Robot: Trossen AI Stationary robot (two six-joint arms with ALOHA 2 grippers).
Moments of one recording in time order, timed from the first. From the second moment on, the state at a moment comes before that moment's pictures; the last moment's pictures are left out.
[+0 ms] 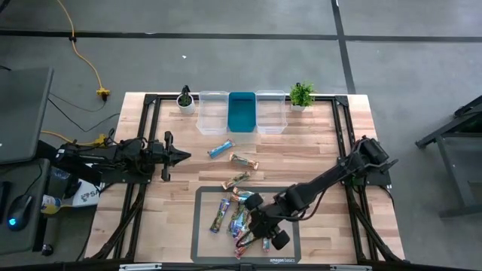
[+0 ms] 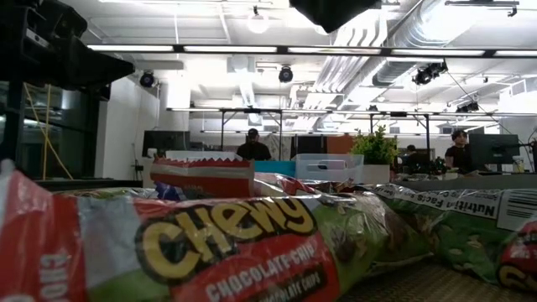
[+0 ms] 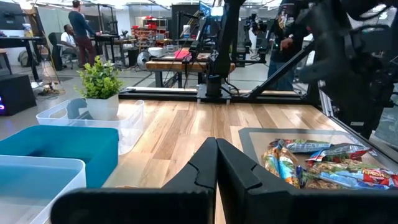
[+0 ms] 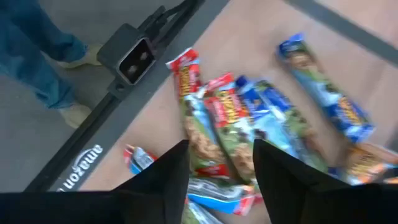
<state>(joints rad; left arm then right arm) -0.09 0.01 0.02 0.02 -0.14 -0.01 0.51 1.91 1.49 -0.53 -0.07 -0.08</state>
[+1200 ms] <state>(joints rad) -0.09 0.01 0.02 0.02 -0.14 -0.01 0.55 2.10 1.49 -0.38 -0.06 -0.05</state>
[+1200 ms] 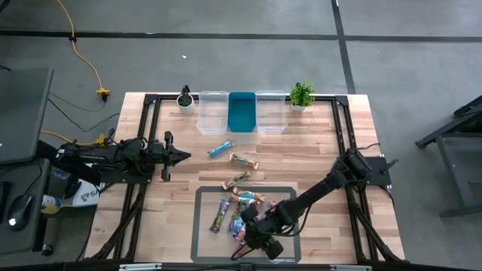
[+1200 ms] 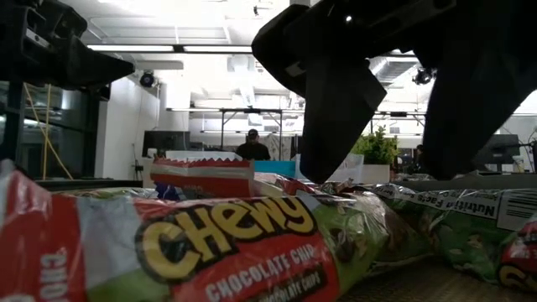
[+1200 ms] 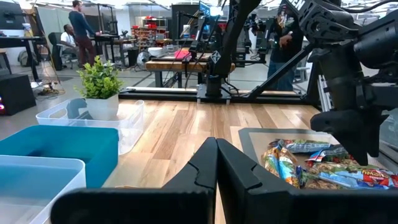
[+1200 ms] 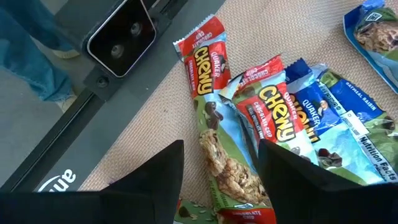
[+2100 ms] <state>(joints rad) -0.09 0.01 0.02 0.02 -0.14 -0.01 0.55 2.16 1.49 -0.35 -0.02 -0.05</state>
